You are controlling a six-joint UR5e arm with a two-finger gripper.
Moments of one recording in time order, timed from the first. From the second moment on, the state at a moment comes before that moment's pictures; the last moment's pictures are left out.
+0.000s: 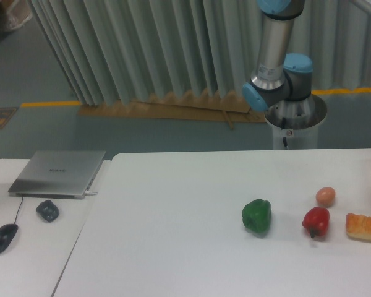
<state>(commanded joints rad) 2.85 -1.85 -1.55 -1.19 1.54 2.00</state>
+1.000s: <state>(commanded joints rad) 2.83 -1.85 -1.56 -1.19 1.54 1.95</state>
